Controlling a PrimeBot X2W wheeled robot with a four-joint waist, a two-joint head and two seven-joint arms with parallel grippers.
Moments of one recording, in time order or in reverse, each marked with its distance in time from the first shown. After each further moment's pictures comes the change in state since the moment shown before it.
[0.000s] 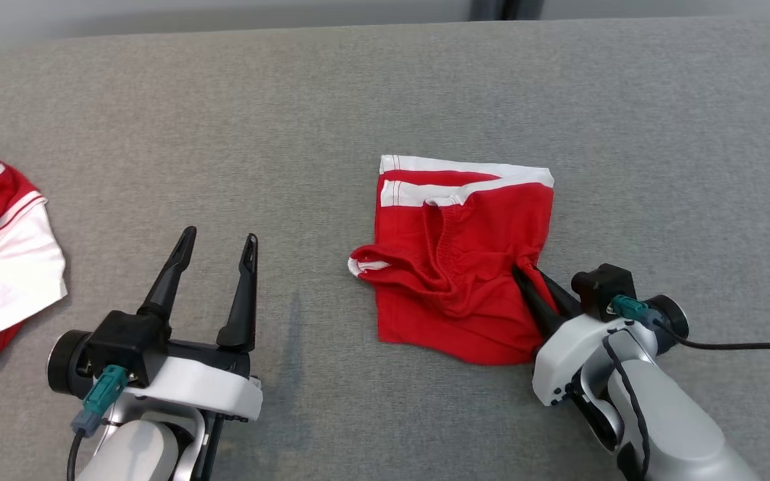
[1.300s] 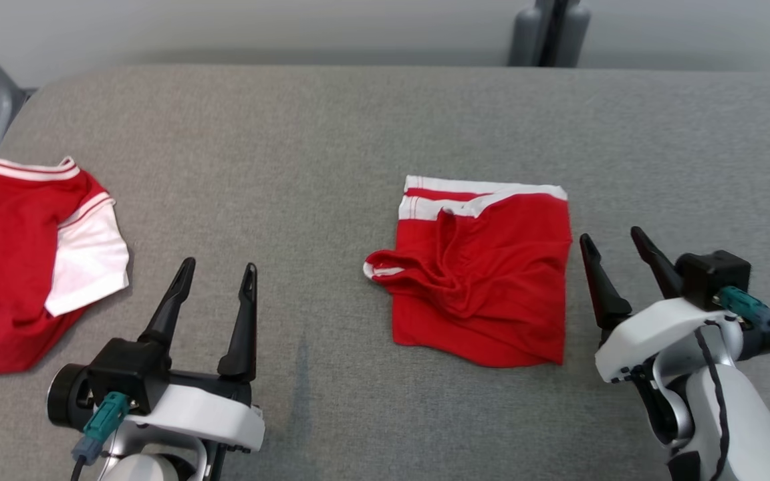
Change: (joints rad) left arm 0.103 0.019 0.017 -0.107 0.012 0.055 0.071; right arm 0.219 0.011 -0.359 -0.486 -0.077 -0.003 0.198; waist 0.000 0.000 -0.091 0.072
